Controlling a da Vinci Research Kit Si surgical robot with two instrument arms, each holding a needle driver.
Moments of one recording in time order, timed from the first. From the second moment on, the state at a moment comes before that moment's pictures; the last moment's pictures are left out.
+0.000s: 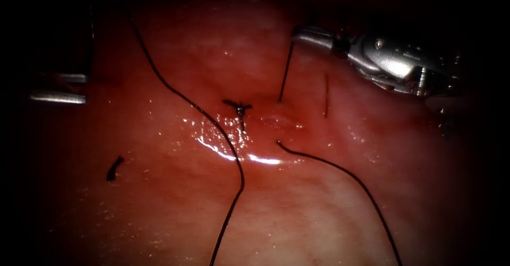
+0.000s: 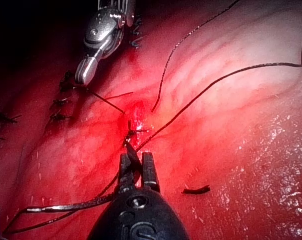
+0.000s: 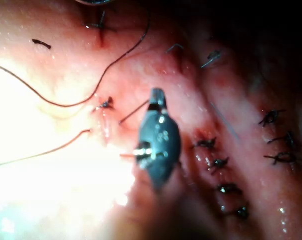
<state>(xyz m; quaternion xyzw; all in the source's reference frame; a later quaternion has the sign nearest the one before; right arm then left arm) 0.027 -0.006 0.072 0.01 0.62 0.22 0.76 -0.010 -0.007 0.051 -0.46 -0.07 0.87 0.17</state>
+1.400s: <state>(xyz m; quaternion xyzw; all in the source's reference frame) 0.018 -0.001 0.066 0.00 0.64 0.29 0.71 -0.007 -0.008 0.051 -0.37 -0.12 0.89 0.24</state>
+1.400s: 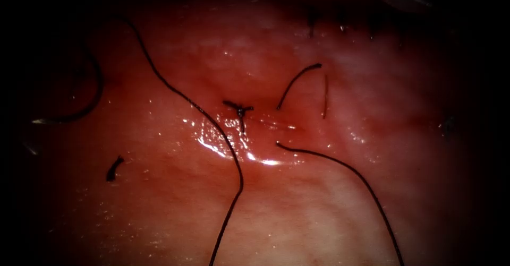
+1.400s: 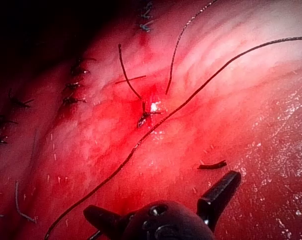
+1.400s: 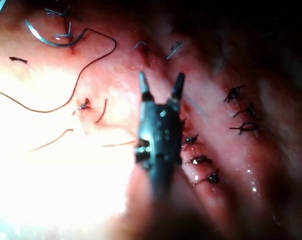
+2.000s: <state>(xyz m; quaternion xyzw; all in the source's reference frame) 0.018 -0.002 0.066 0.00 0.64 0.29 0.71 -0.025 -0.011 0.043 -0.42 -0.04 0.90 0.14</state>
